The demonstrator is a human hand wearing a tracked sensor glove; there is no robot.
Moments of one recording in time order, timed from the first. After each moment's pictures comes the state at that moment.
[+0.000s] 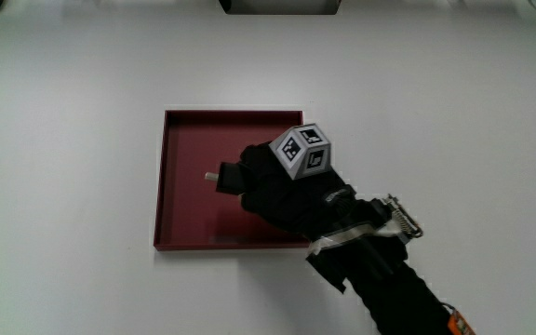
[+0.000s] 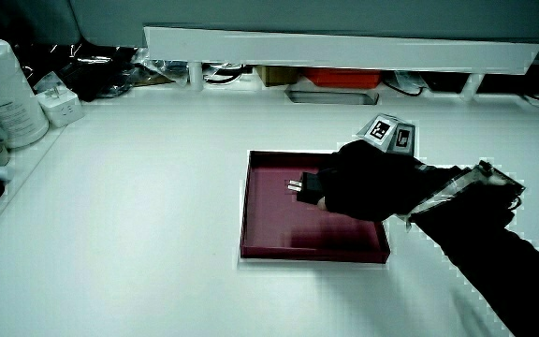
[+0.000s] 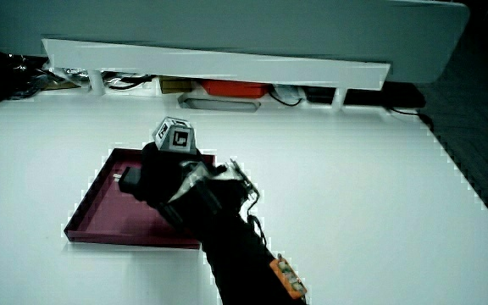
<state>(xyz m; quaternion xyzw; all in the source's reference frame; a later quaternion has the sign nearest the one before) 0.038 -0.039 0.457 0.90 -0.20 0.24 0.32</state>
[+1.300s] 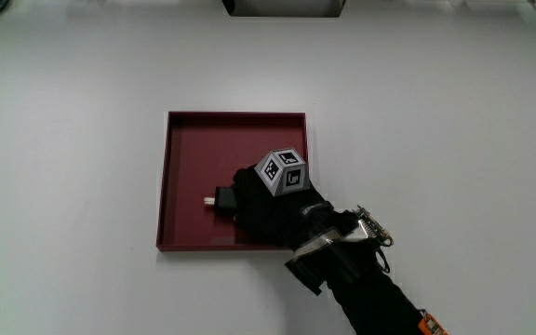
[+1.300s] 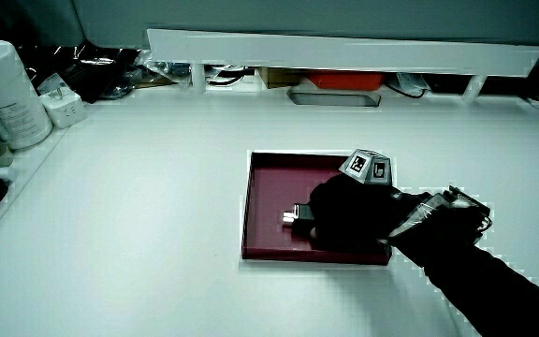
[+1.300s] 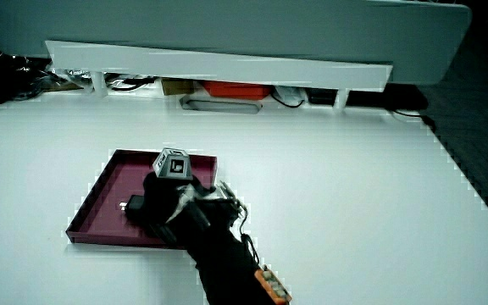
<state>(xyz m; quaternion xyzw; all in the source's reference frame) 0.016 -0.017 0.527 0.88 -0.19 0.20 0.39</state>
